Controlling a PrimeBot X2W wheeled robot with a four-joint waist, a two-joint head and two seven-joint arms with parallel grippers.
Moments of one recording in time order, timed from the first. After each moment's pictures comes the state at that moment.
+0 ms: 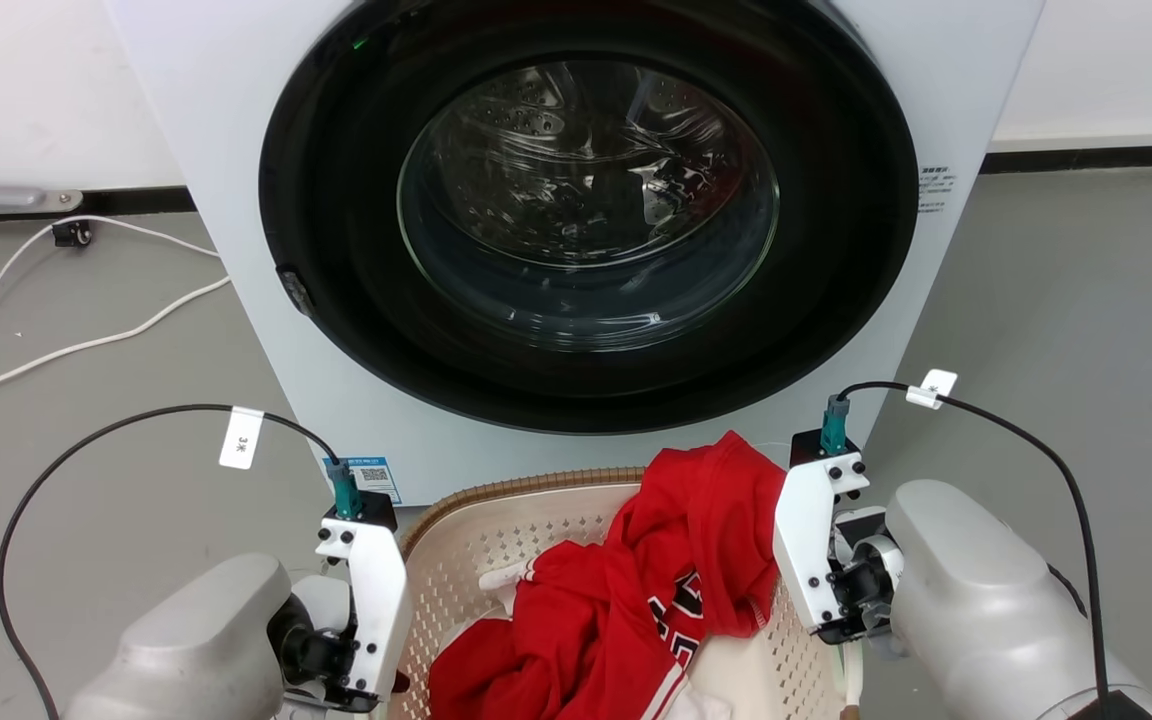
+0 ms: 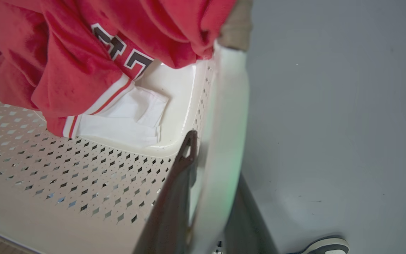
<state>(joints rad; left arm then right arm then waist) -0.72 0.44 -1.20 0.85 -1.31 -0.13 0.76 -0.78 -0.03 0.53 1.21 0.50 0.13 0.86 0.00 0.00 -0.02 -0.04</state>
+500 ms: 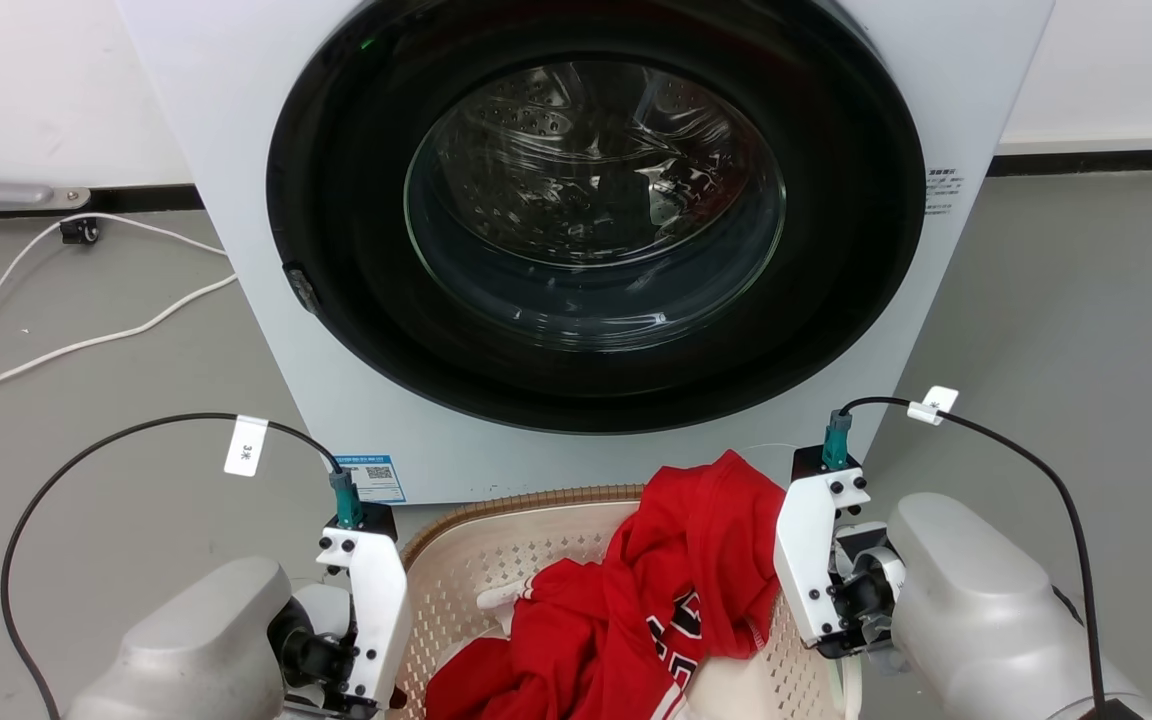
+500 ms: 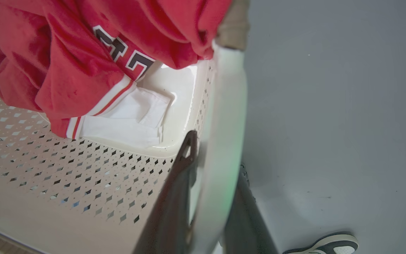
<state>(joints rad) -0.72 0.44 -1.22 0.85 -1.33 -0.13 0.81 -0.77 -0.03 0.56 1.23 0.55 0.13 0.87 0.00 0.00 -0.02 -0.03</state>
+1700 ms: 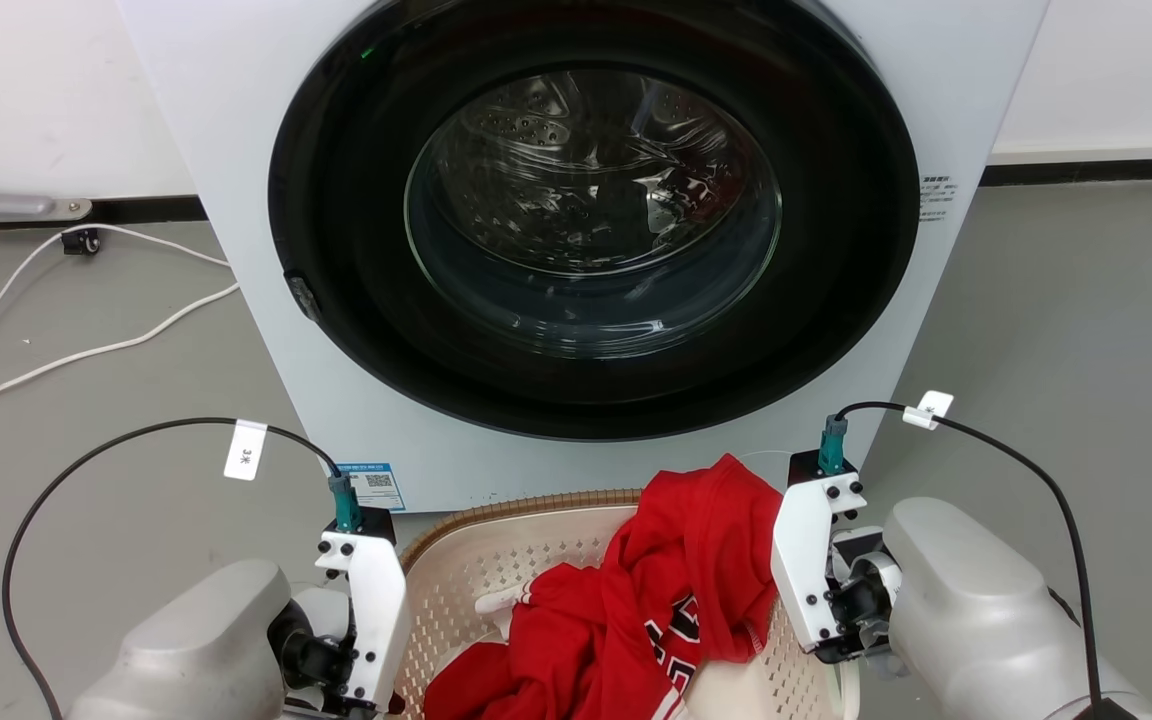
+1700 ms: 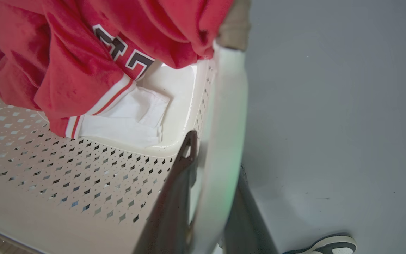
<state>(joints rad) -0.73 0.43 -1.23 0.87 -1.35 -0.13 0.81 -0.78 -0.04 0.63 1.25 0.62 0.13 0.85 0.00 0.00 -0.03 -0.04</state>
